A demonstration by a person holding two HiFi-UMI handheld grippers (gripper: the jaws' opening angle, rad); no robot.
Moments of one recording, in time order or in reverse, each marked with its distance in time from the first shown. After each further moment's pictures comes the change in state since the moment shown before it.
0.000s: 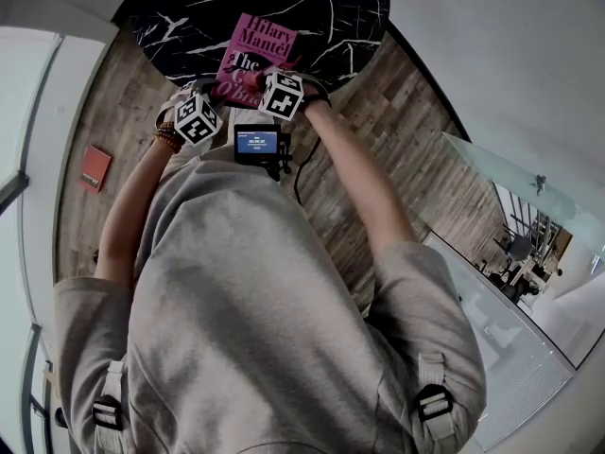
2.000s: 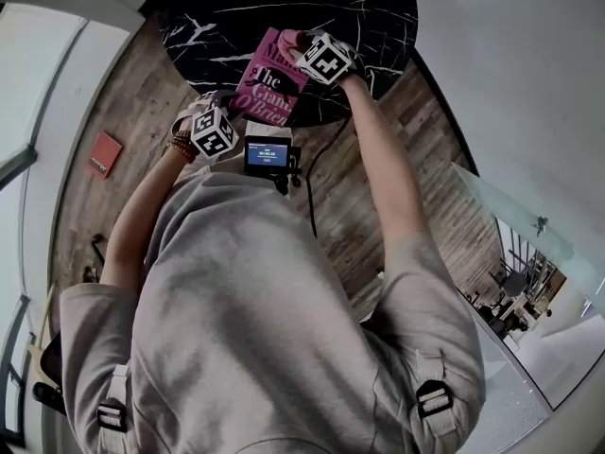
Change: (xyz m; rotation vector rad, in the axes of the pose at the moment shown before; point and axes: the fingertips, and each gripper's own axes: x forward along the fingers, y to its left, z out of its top) left arm -0.002 -0.001 0.001 -0.022 0.002 0.011; right arm -0.035 -0.158 0.030 0.084 -0.141 -0.124
